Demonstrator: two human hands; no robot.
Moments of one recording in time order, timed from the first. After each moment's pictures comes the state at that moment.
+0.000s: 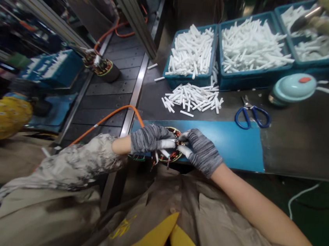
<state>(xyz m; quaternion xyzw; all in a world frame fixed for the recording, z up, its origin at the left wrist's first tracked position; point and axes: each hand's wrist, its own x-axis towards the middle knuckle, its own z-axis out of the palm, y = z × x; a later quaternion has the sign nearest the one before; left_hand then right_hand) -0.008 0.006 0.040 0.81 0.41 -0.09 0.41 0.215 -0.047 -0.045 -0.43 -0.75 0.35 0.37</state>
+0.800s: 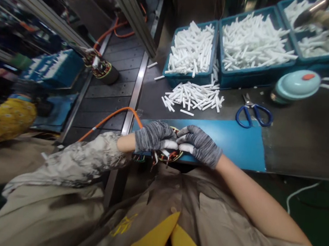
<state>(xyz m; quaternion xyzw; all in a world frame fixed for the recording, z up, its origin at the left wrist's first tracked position) 0.005 0.014 0.031 0.89 0.34 -0.13 0.29 0.223 -0.024 -0.060 -0.29 -0.77 0.44 0.37</state>
